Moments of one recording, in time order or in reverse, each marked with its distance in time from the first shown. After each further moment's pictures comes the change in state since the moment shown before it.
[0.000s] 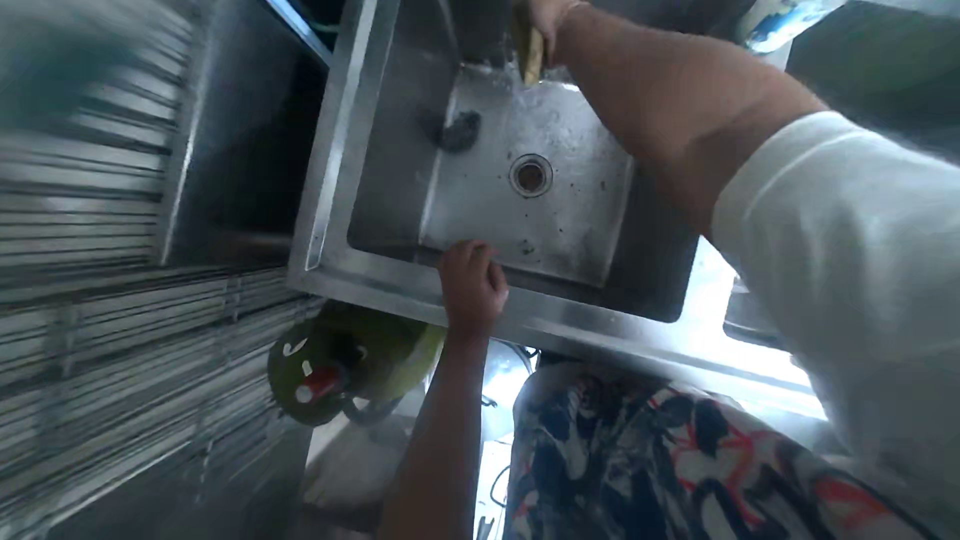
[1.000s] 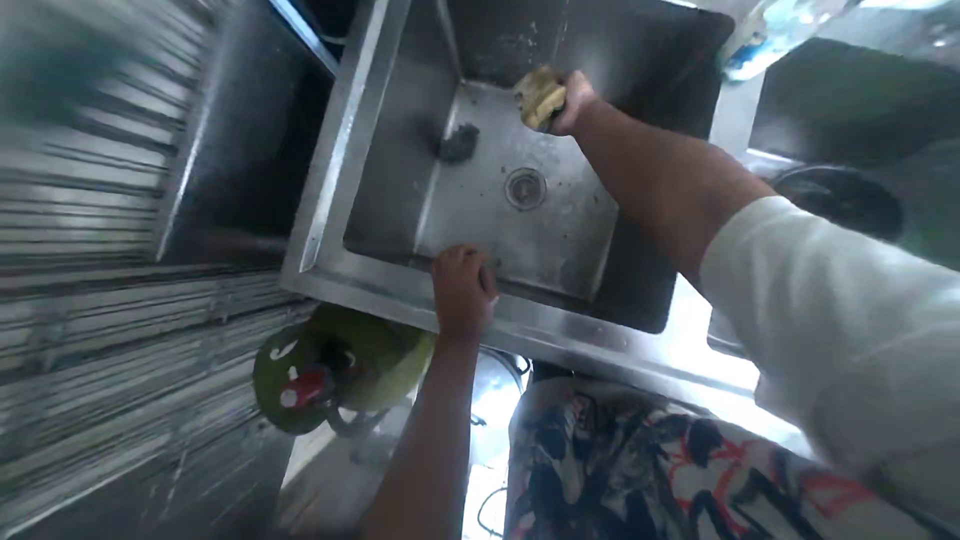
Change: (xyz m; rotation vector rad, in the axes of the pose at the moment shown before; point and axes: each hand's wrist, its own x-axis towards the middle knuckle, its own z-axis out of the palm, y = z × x) left_hand 0.008 0.007 -0.008 0.011 -0.085 -0.083; right_hand -0.023 0.079 -0.010 1.002 -0.197 0.291
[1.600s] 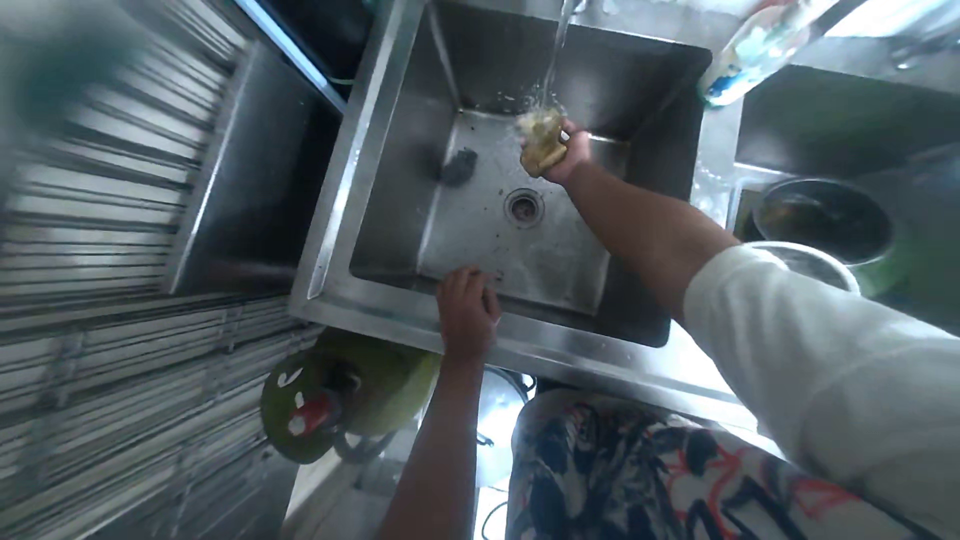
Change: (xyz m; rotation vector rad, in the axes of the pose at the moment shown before) left_hand -0.003 -0.004 0.008 -0.005 0.141 0.089; right_hand -0.008 0.033 -0.027 0.350 -0.025 -0.058
